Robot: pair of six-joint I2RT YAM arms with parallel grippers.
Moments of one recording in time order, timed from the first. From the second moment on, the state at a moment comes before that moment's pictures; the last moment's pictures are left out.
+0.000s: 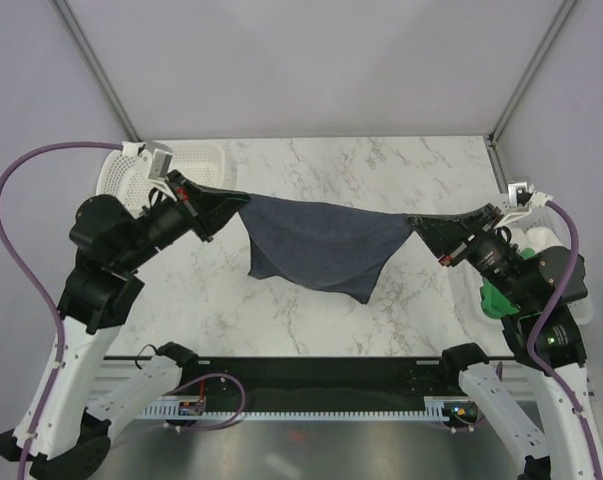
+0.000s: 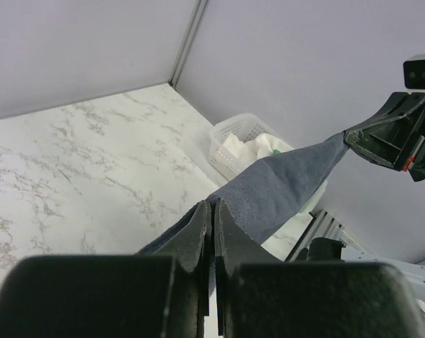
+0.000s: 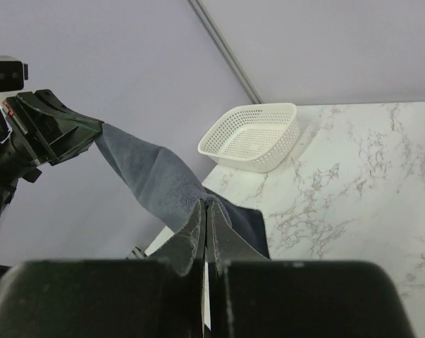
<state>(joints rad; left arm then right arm) -0.43 0.84 1.29 -0.39 0.42 -0.43 0.24 0.56 1.00 -0.25 -0.48 0.70</state>
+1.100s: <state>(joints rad) -0.24 2.26 1.82 -0.49 0.25 -0.50 0.13 2.12 1.44 0.16 -0.24 0.67</state>
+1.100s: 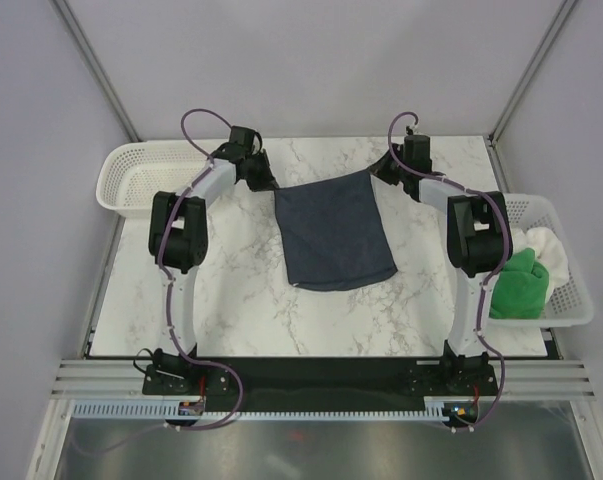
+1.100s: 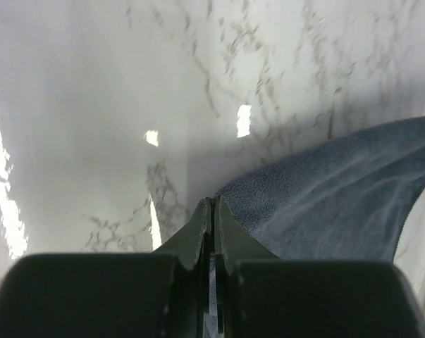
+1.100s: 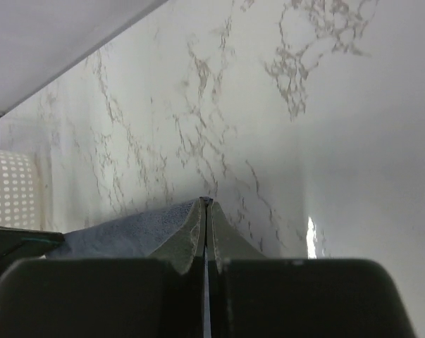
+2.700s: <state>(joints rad) -0.56 1.64 0.76 0.10 0.25 -0.63 0.09 1.52 0.80 -0.21 -0.17 0.66</state>
